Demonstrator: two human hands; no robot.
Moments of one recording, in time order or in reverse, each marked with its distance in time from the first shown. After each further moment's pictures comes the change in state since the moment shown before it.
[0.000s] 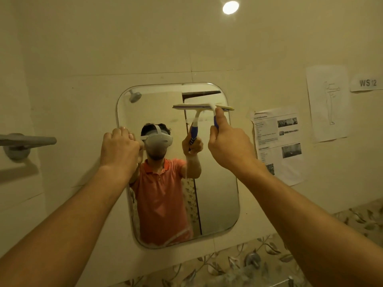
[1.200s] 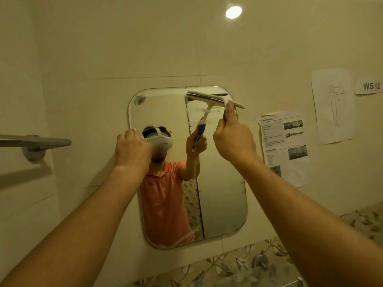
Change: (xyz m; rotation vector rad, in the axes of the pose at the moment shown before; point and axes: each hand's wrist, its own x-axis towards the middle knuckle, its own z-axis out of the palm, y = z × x) left_hand 0.002 0.000 0.007 0.005 -0.001 -0.011; right_hand 0.013 -0.023 0.011 0.123 0.118 0.102
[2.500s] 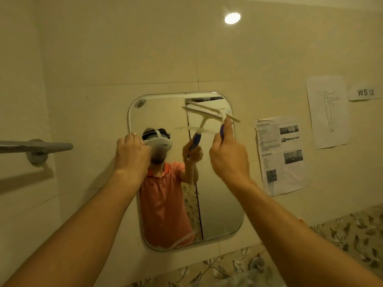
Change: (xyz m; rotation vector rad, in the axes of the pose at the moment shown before) left_hand -0.001 -0.001 -0.007 -0.018 -0.003 -0.008; right_hand -0.035 0.000 0.000 0.180 -0.023 0.049
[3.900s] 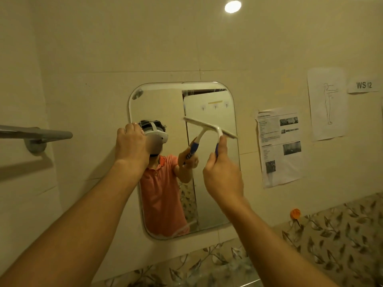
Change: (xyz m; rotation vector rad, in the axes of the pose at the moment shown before) left_hand 0.010 0.001 0.029 -0.022 0.053 -0.039; right_hand -0.052 0.021 0.032 -0.066 -0.047 0.088
